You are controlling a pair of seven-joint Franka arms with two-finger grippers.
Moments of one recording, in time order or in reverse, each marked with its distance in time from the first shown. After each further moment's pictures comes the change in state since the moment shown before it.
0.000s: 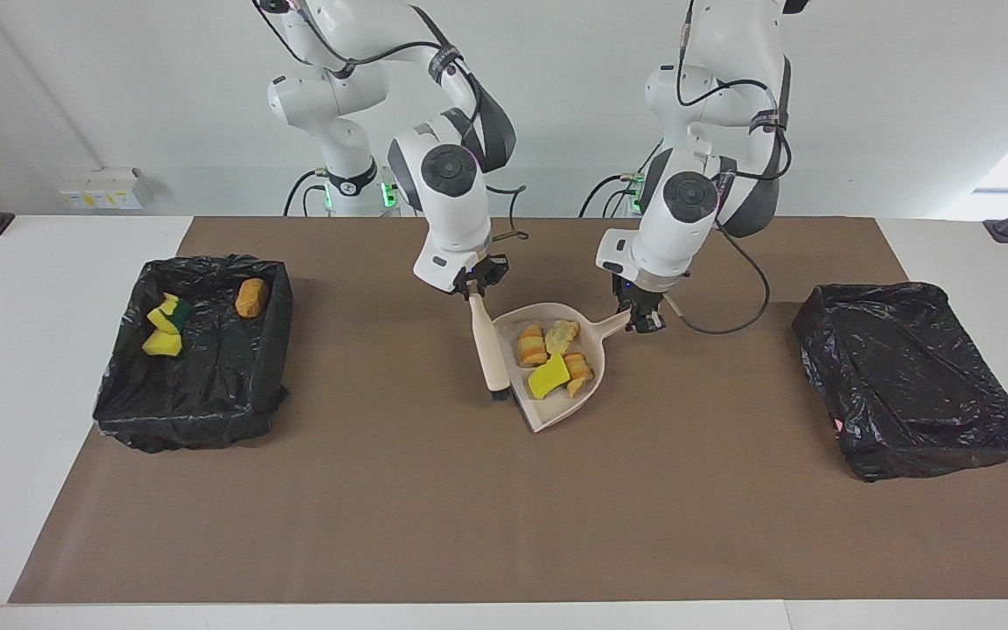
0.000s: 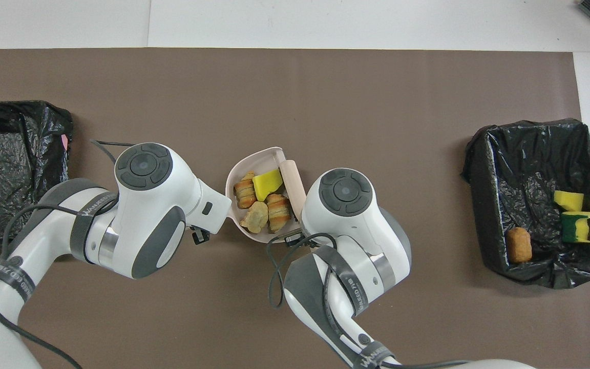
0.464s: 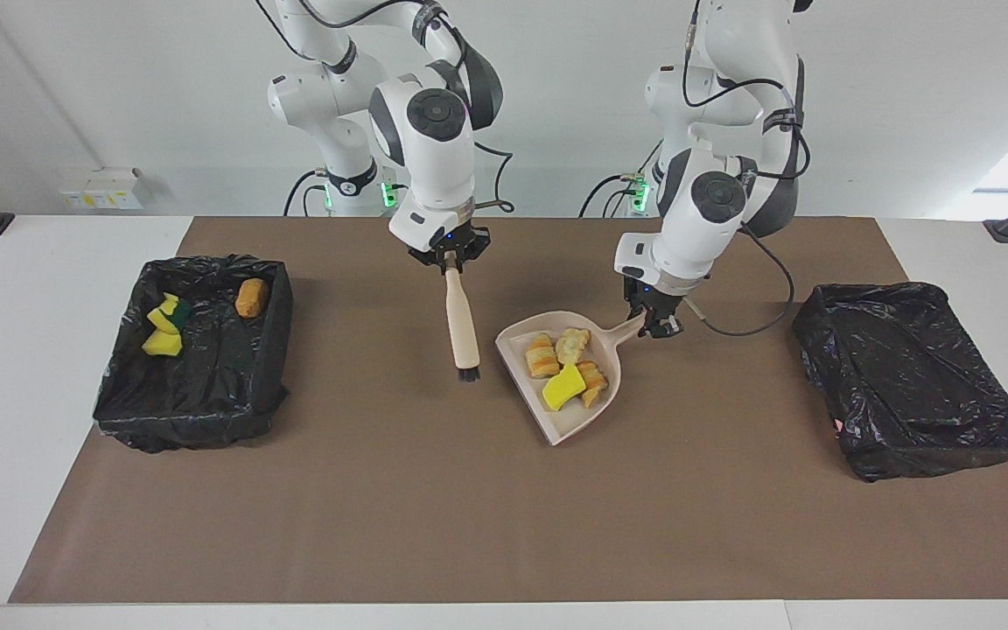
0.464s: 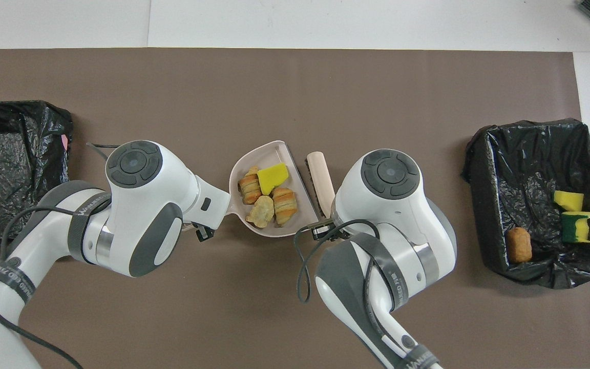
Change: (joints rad) left arm 0.063 -0.015 0.011 0.016 -0.016 0.007 0.010; right arm 0.020 -0.130 0.005 -0.028 -0.083 -0.095 0.163
